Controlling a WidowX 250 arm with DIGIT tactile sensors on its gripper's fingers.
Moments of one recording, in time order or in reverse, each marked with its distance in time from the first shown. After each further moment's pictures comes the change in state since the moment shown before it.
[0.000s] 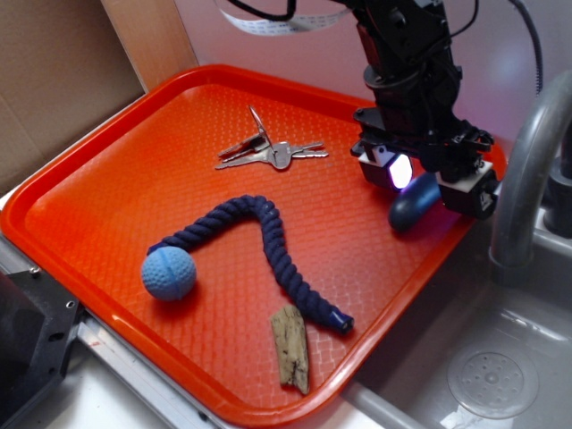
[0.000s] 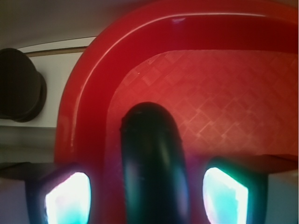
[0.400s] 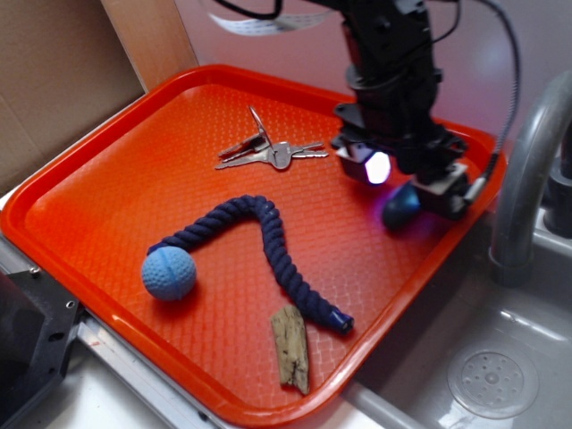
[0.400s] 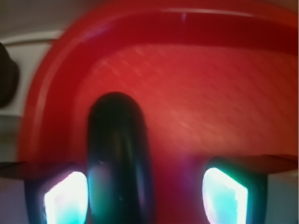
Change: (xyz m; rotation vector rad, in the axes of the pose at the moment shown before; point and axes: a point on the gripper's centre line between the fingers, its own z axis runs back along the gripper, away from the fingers) arm -0.017 0.031 -0.002 0.115 0.037 -0.025
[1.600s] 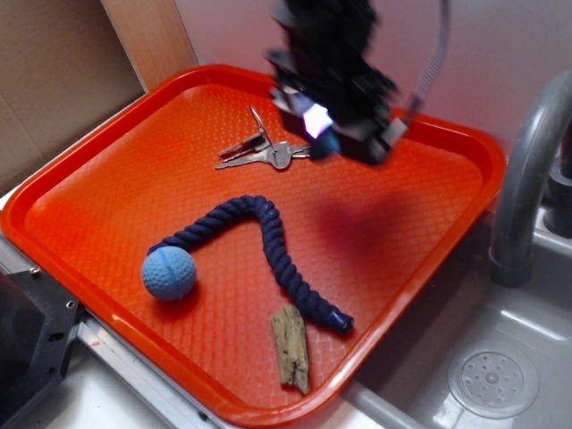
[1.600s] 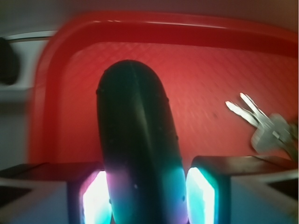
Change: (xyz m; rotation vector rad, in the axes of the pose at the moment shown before) arm -0.011 0.040 0.094 -0.106 -0.044 0.053
